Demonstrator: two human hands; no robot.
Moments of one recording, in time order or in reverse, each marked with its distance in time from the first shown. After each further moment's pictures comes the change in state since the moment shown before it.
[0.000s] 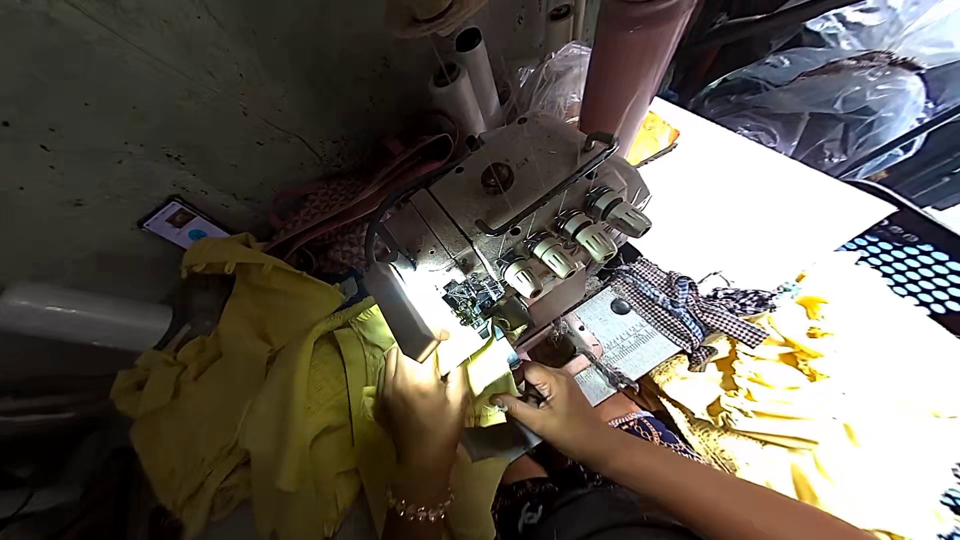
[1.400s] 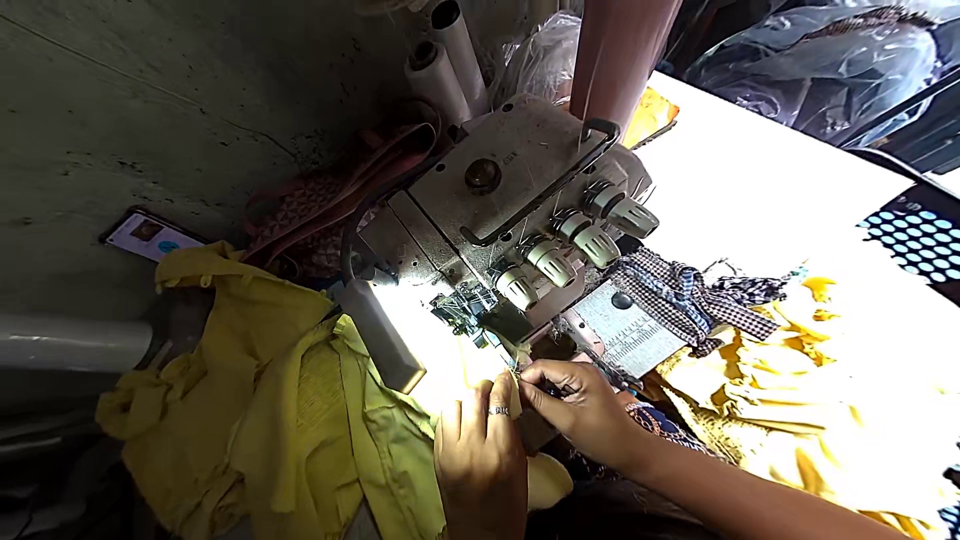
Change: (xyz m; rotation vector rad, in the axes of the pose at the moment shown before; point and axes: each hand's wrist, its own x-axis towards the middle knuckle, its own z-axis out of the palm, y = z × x) left_hand -0.033 0.049 -0.015 0.001 -0.067 0.204; right_hand 0.012 -0.024 -0.021 0.251 0.039 0.030
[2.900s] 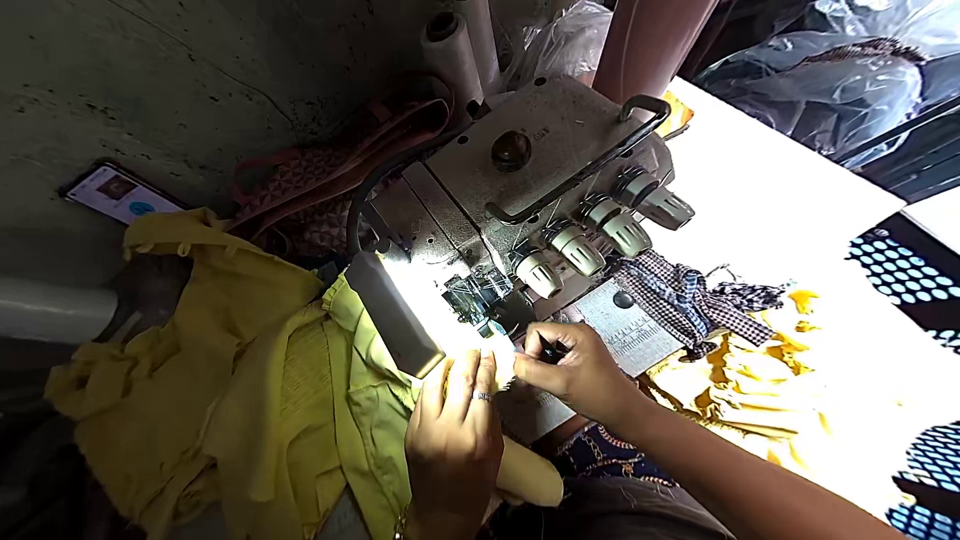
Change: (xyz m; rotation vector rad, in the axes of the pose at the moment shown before) left_hand -0.001 -0.030 0.008 -0.025 0.031 0.063; right_hand 0.035 -0.014 -0.008 -0.134 -0.044 0.108
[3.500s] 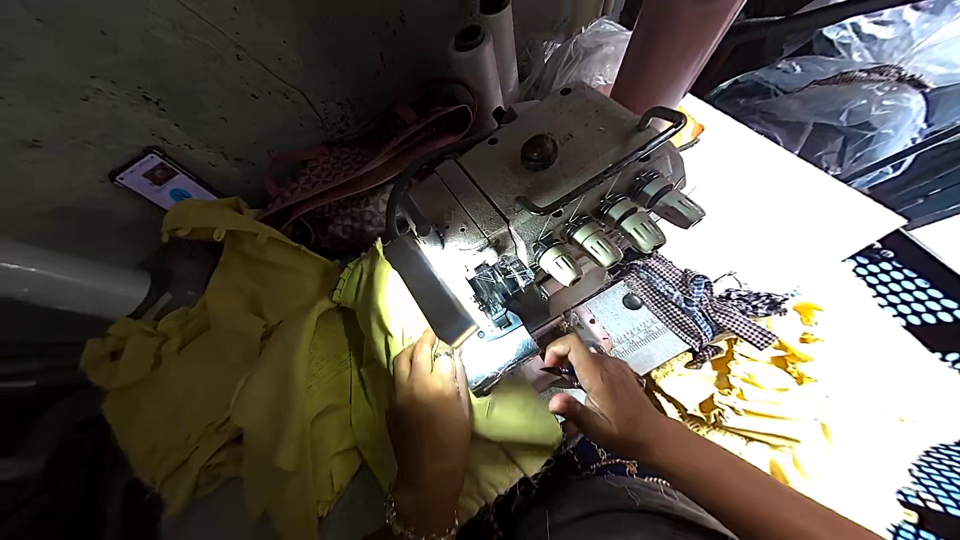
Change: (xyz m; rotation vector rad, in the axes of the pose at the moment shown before) left_hand 0.008 -0.022 -0.012 0.107 -0.105 -0.277; right_hand -0.036 0.020 -0.008 -0.572 -0.014 -0.384
